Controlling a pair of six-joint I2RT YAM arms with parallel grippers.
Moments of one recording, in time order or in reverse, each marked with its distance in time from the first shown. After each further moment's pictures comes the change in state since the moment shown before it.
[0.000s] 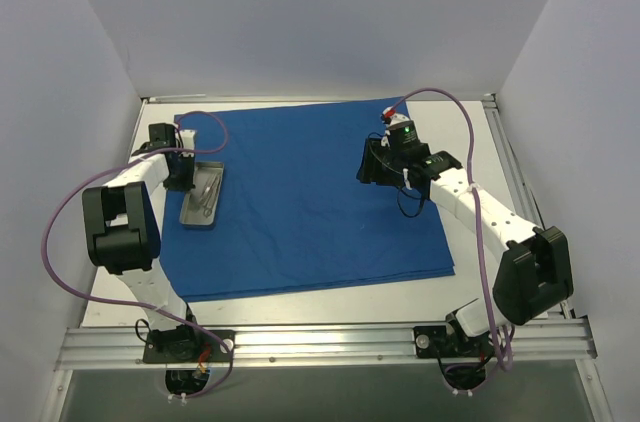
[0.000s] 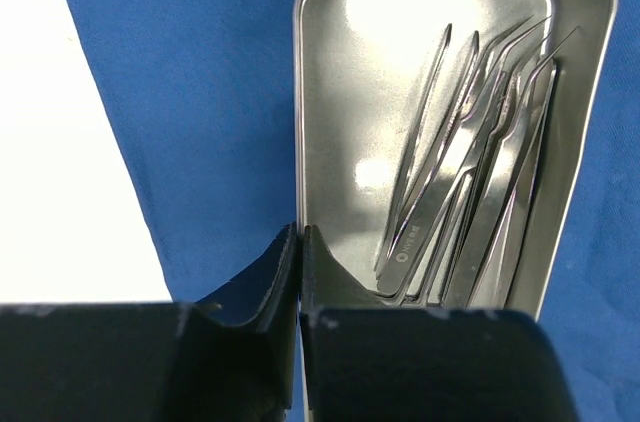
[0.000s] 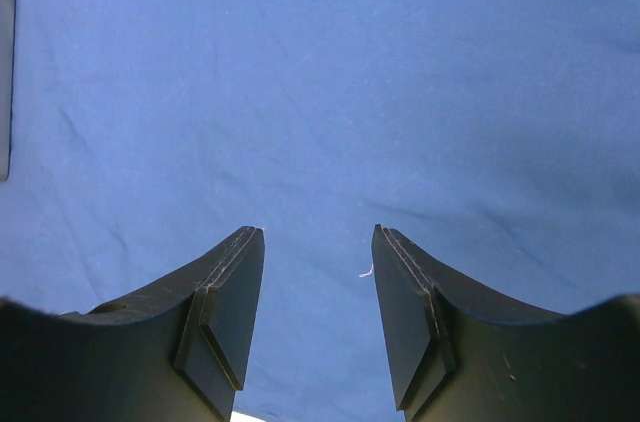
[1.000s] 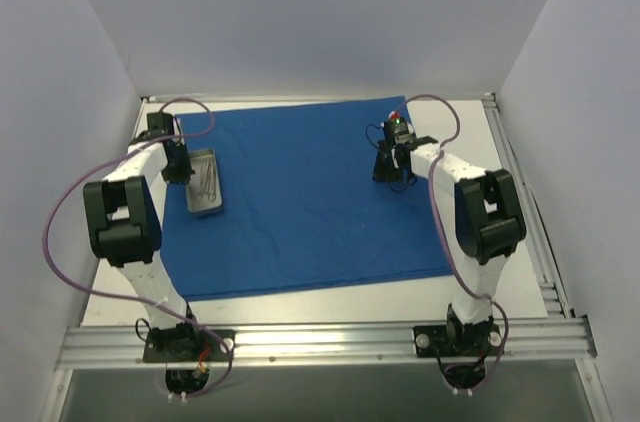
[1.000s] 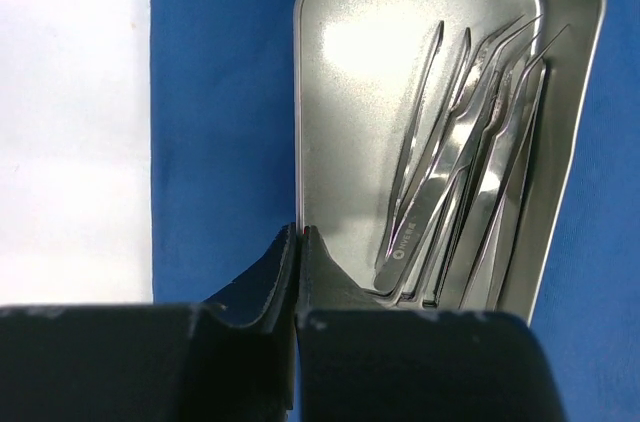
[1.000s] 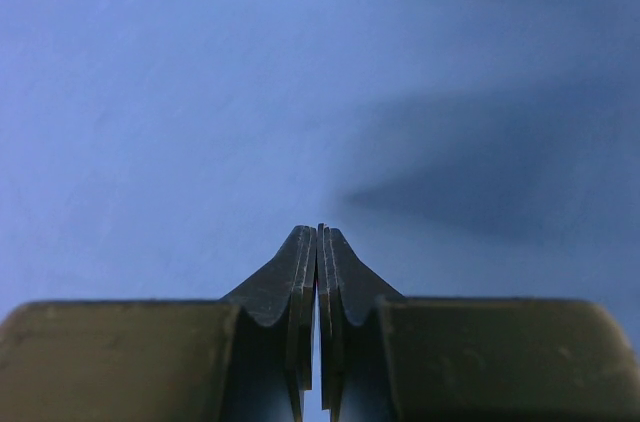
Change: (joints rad) left arm 0.002 0.044 0.123 -0.085 -0.077 -0.297; right arm -0.132 0.413 0.146 0.028 0.038 0.072
